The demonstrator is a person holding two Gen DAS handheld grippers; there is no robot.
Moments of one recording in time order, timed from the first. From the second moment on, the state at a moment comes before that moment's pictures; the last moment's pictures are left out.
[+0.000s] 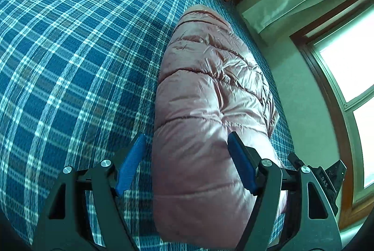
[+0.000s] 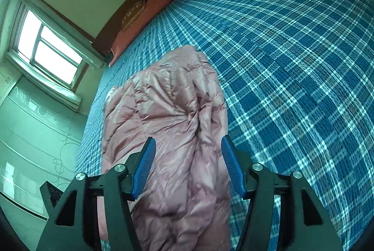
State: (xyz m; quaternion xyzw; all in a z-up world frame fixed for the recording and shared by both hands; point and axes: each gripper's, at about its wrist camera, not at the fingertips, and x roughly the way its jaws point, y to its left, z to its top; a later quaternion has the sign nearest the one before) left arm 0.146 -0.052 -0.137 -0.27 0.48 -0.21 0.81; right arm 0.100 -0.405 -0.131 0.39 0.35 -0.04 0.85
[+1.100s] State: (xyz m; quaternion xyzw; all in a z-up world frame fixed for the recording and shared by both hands) left arm 0.157 -0.037 -0.130 -0.34 0.47 -0.19 0.79; right arm 0.070 -0.408 -0.139 0.41 0.33 -0.07 0.85
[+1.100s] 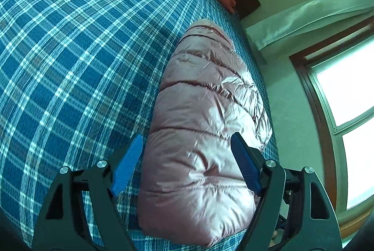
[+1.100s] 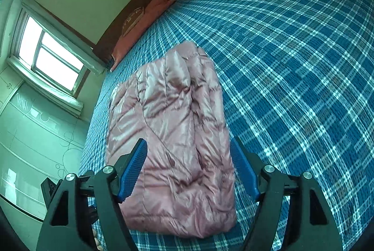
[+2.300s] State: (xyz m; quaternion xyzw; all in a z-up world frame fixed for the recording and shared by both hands) left arm 0.231 -0.094 -0.182 -0.34 0.52 -0.18 0.76; right arm 0.141 -0.418 -0.219 0.47 0.31 0.05 0.82
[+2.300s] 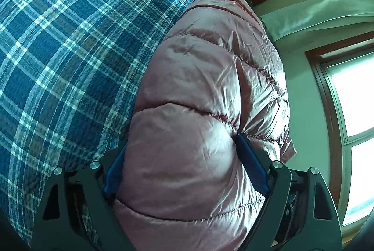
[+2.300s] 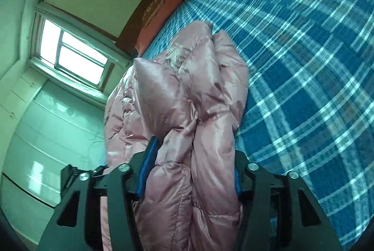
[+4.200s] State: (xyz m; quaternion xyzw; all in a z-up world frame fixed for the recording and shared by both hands) left arm 0.296 0.083 -0.158 -0.33 0.45 -0.15 0.81; right arm 0.288 -0.264 -0.196 0.45 0.36 0.14 0.80
